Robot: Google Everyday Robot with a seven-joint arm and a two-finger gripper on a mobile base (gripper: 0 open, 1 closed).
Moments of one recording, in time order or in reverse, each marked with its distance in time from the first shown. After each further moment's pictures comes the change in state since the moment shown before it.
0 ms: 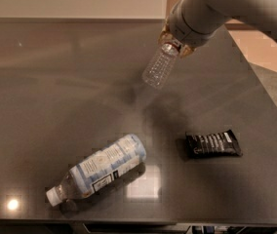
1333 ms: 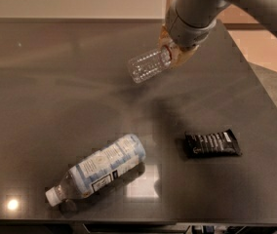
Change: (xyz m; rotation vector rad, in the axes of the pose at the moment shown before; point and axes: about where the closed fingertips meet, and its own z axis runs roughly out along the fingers) arm -0.022 0.005 0.010 -0.175 -0.133 0.610
